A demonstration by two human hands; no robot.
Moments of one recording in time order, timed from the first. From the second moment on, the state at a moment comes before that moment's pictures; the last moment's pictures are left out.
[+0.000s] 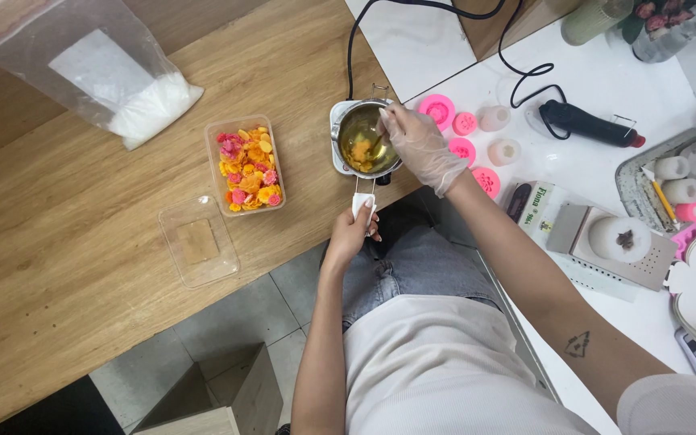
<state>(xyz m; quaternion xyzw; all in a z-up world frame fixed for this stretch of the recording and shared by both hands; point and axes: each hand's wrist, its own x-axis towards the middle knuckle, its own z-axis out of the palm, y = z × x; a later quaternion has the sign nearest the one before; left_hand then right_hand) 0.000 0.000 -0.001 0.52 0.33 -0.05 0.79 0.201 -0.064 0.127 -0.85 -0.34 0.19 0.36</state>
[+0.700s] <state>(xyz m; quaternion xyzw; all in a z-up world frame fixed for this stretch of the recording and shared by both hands) -0.001 -0.001 -0.006 0.51 0.33 -0.04 0.79 0.201 -0.079 0.143 -0.82 -0.32 0.19 0.43</state>
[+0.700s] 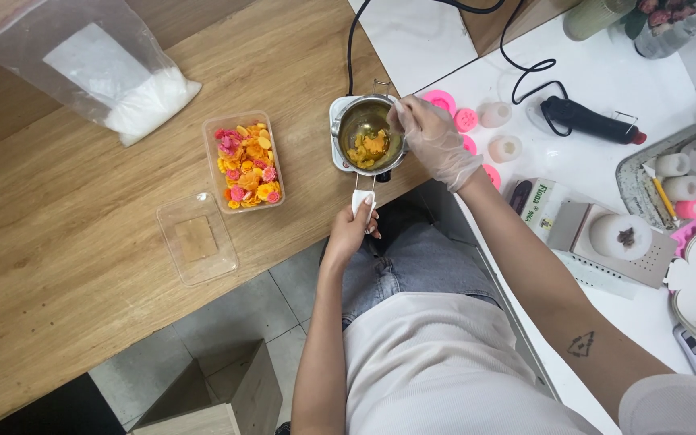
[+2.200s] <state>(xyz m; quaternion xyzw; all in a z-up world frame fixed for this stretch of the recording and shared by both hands) -0.002 -0.001 -0.006 0.50 0.33 -0.04 0.80 0.197 -0.086 0.111 -0.86 -0.34 0.07 0.38</state>
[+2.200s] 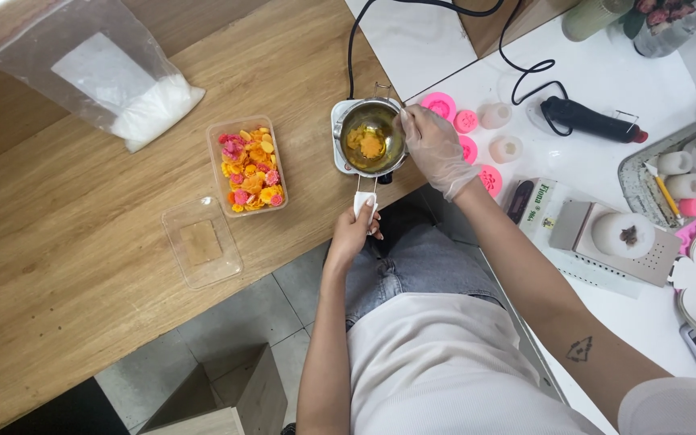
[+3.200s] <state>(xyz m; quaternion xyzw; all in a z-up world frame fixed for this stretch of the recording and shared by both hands) -0.003 -0.001 -0.005 0.51 0.32 -0.05 0.79 0.187 -0.082 0.113 -0.85 -0.23 0.23 0.42</state>
